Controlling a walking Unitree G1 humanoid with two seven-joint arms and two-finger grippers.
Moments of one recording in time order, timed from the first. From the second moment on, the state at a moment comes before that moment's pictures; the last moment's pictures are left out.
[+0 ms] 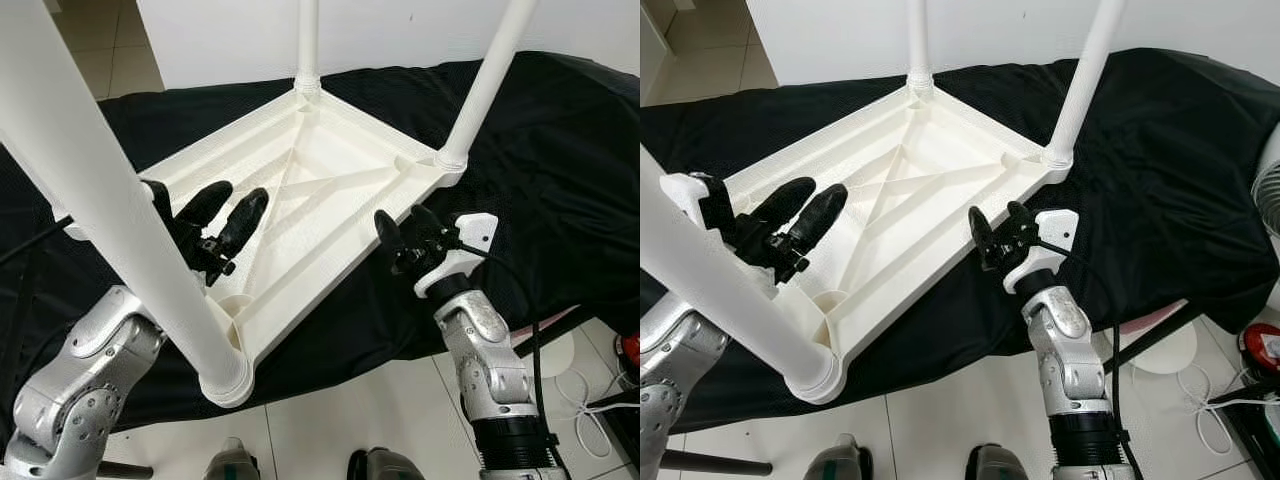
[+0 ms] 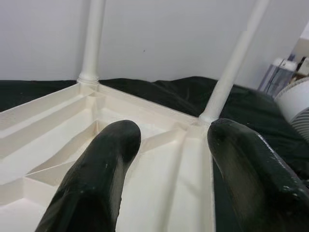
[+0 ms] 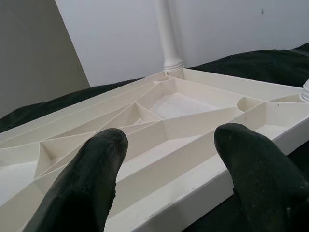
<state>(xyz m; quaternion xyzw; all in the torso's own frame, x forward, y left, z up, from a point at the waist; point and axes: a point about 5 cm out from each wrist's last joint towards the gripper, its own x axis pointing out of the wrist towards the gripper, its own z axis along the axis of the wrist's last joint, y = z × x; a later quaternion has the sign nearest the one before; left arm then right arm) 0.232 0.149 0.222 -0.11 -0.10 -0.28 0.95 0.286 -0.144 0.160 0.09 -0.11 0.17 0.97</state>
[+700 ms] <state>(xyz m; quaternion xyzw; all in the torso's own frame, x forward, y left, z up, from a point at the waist) 0.275 0.233 0.145 0.14 0.06 -0.41 0.90 0.293 -0.148 0.163 0.08 -0.12 0.18 0.97</state>
